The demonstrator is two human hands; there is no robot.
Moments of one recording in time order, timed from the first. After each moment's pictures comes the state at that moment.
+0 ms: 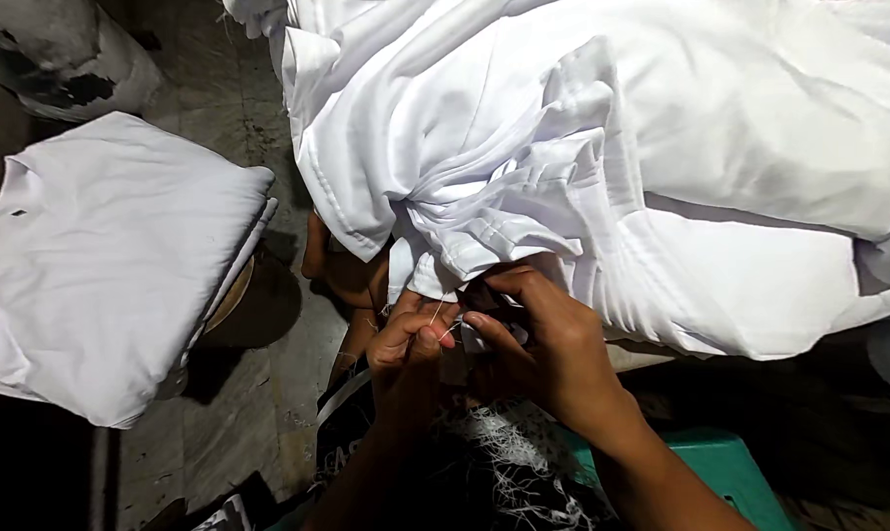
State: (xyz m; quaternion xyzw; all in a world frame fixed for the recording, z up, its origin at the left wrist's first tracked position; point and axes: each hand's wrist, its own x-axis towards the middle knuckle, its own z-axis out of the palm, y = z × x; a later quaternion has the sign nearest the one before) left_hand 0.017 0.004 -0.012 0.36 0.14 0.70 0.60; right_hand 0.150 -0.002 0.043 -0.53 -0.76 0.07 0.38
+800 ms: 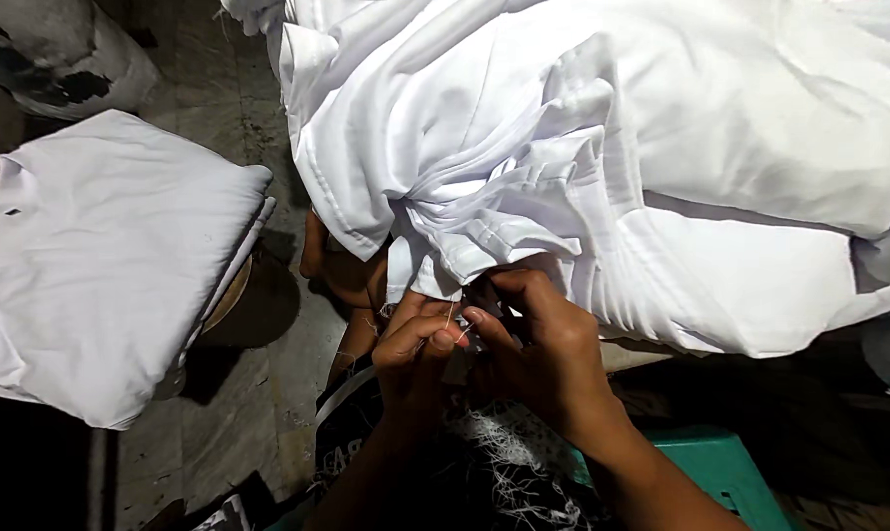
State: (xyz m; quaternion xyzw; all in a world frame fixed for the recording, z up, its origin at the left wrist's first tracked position) left_hand 0.022 0.005 -0.017 0.46 0.21 0.70 0.51; right_hand 0.140 -0.006 0.041 -0.57 -0.71 0.08 0.40
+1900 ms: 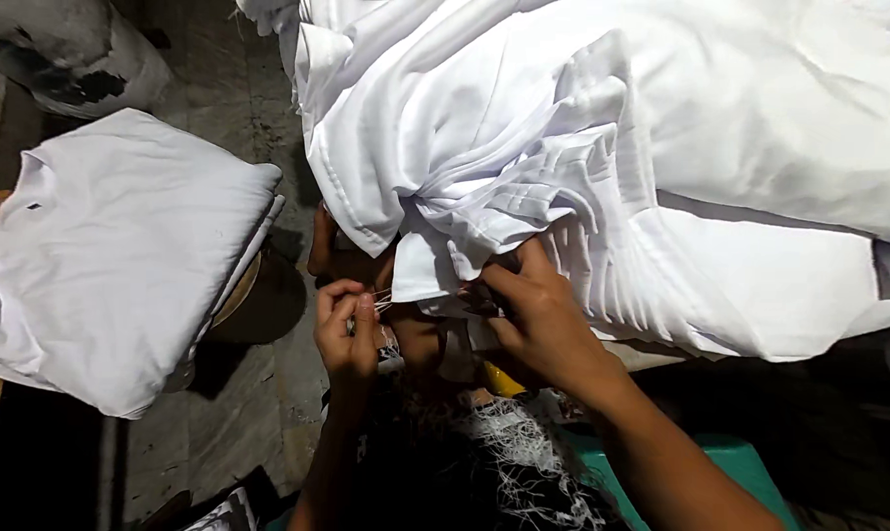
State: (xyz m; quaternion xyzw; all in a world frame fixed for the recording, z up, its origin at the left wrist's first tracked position) left_hand -0.032 0.026 -0.048 0.54 0.47 0.63 0.30; right_hand 0.155 0.019 0.038 -0.54 -0.78 0.05 0.30
